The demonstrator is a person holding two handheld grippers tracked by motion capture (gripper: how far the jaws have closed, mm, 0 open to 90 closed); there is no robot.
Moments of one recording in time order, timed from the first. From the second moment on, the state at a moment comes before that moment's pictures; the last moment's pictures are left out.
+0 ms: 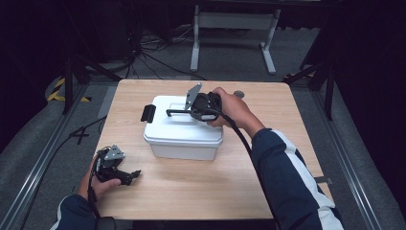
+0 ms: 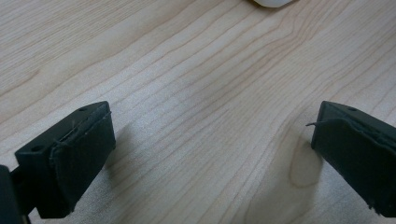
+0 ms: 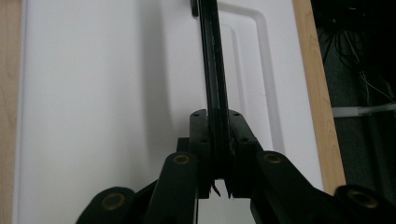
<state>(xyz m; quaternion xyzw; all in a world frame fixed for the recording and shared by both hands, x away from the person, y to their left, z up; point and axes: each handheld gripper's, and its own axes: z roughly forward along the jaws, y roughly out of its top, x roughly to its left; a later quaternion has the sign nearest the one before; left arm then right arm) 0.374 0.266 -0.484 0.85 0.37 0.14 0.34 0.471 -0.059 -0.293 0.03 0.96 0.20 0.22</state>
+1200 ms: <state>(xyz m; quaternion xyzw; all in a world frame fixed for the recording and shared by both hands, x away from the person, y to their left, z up) 0.374 0.266 -0.483 0.85 0.37 0.13 0.34 0.451 -0.120 -0.255 0.06 0.93 0.25 0.27</state>
